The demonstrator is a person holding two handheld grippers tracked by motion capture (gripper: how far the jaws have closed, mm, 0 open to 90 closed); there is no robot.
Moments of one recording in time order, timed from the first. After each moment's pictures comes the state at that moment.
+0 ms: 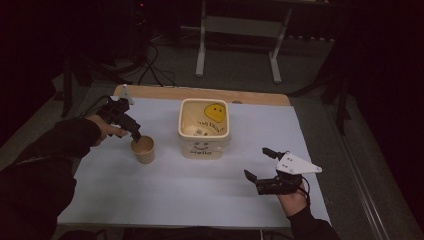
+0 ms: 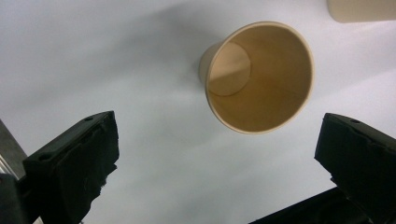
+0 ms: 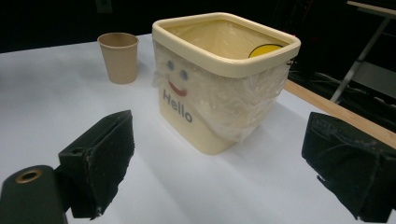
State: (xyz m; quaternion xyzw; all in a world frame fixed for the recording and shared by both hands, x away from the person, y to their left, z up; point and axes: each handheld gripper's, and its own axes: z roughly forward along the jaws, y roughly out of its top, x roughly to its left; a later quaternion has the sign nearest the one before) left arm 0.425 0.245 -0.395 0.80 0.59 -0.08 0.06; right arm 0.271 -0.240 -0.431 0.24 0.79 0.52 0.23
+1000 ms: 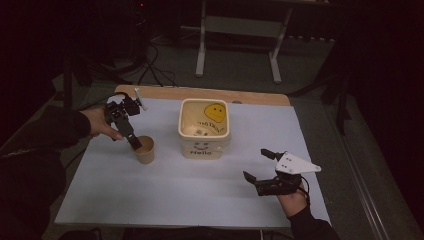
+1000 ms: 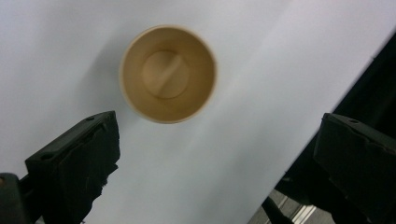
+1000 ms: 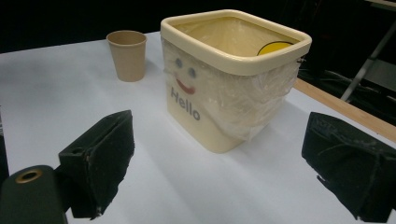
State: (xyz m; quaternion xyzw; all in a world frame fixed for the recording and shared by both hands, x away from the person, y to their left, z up) left arm 0.404 0.216 -0.362 0.94 0.31 -0.08 0.09; right arm 0.272 -0.239 -0.431 0.24 0.79 0.52 0.22
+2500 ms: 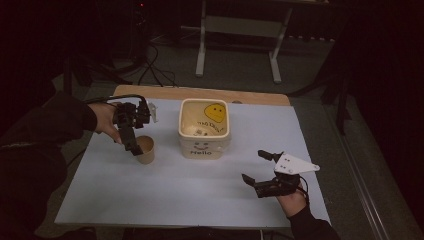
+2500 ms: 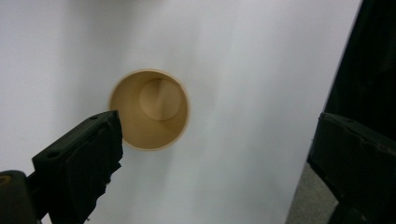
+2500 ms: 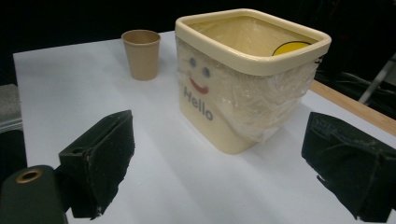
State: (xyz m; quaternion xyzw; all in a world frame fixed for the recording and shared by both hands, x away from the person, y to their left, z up) left arm 0.384 0.182 -0.345 0.99 0.12 -0.02 0.06; right arm 0.272 -0.238 -0.433 0.22 0.80 0.52 0.20
